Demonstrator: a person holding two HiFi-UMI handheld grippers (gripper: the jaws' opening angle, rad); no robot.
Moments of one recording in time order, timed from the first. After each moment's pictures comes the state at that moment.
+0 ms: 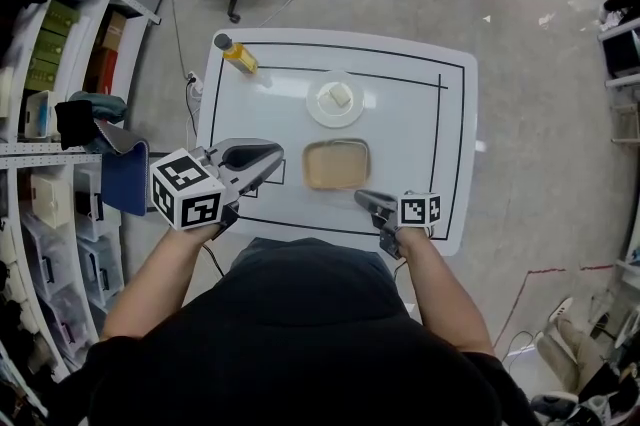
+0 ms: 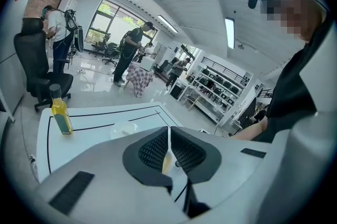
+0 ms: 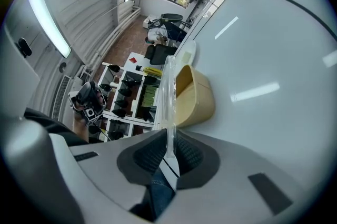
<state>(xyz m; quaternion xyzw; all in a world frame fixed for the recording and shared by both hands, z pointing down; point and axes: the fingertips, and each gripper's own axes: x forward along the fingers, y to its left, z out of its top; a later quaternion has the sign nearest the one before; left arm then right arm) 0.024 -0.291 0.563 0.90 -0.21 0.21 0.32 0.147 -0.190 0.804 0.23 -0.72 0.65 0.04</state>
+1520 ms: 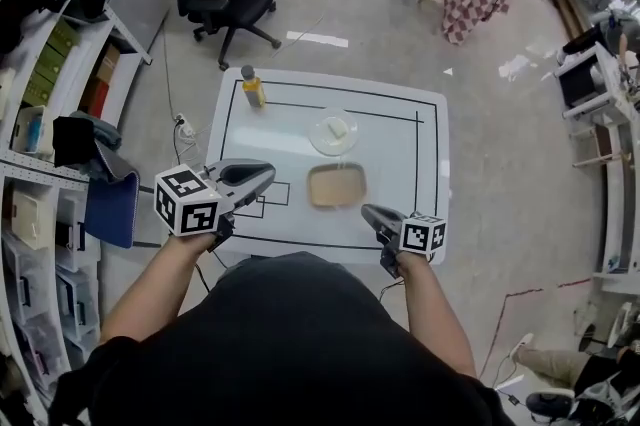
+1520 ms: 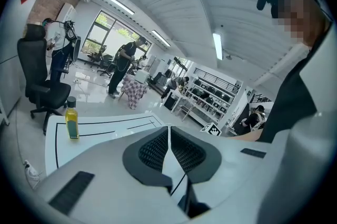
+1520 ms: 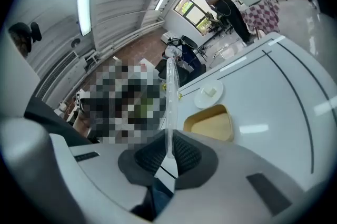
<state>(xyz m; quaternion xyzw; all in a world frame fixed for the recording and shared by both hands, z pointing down) -0.062 -0.229 0.491 0.92 -0.20 0.15 0.29 0.127 -0.165 0.676 0.33 -0.79 0.51 0.05</state>
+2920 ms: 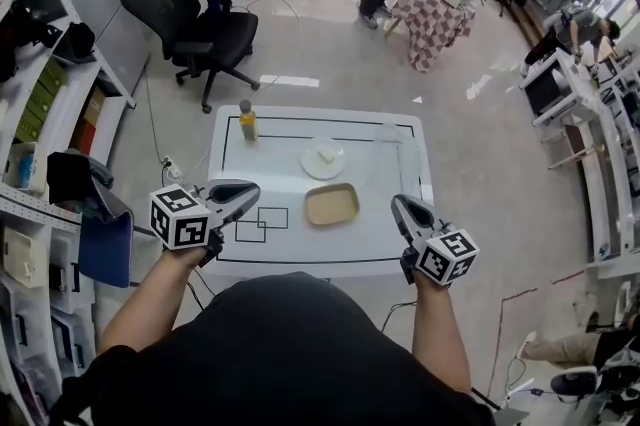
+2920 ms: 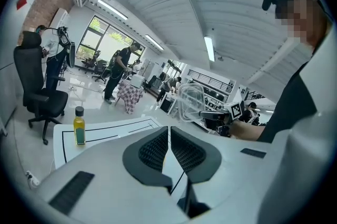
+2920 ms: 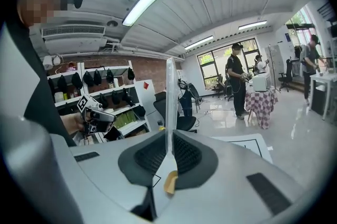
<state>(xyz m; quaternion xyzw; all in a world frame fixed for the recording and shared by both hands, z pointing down) -0.124 -0.202 0.452 0.94 -0.18 0.13 0.26 0.137 -0.158 0.463 0.51 -0.83 0.21 0.06</state>
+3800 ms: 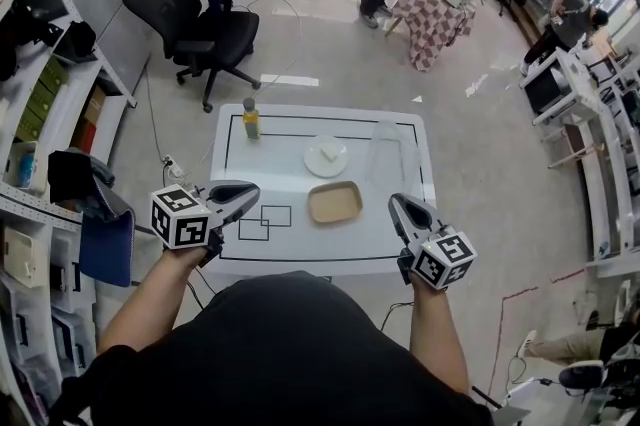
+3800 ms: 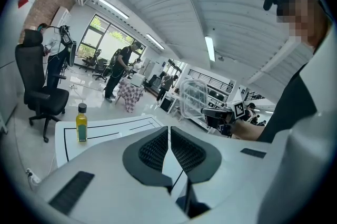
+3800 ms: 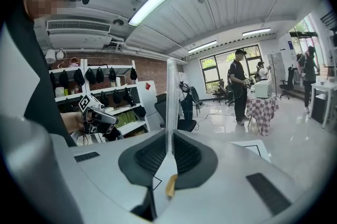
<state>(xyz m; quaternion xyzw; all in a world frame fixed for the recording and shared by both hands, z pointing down) -0.140 -0.197 0.460 0.94 -0.18 0.13 0.26 0.111 -0.152 0.452 0.52 -0.84 0.18 0.07</state>
